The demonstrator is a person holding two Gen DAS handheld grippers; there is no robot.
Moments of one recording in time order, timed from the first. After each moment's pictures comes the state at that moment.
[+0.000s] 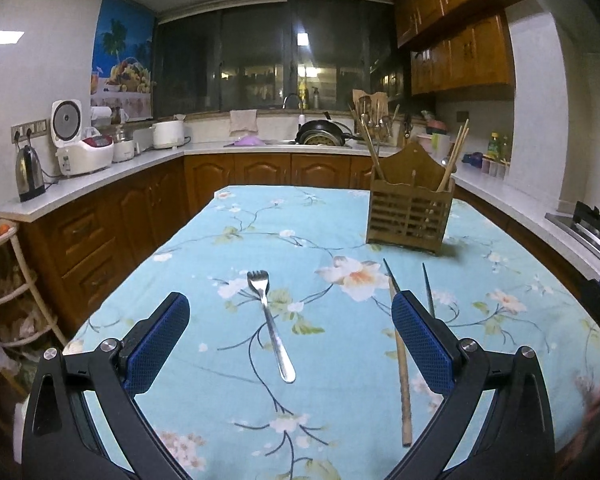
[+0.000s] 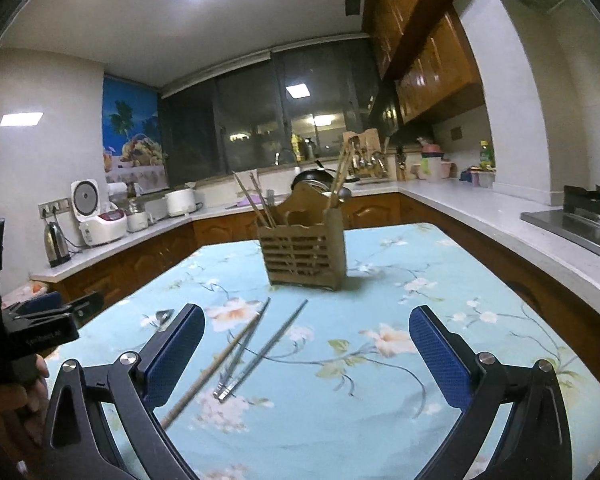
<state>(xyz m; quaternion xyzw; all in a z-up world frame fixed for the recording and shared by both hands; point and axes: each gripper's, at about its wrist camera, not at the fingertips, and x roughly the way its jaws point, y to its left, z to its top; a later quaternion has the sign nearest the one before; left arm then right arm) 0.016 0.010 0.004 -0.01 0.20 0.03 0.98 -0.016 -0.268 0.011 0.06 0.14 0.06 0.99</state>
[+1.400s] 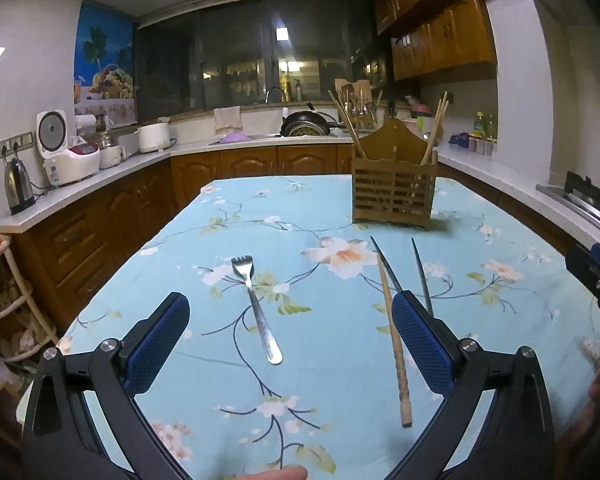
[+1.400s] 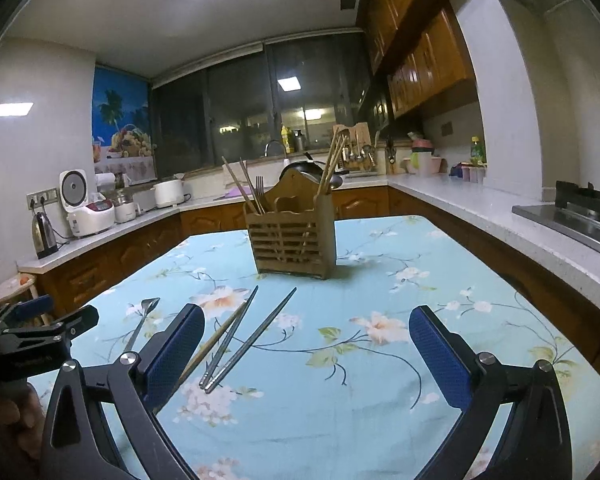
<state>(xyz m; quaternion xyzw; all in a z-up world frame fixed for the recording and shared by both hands) 0.014 -0.008 -0.016 0.03 0.20 0.01 0.98 -0.012 -0.262 -0.002 0.05 0.15 0.04 0.99</state>
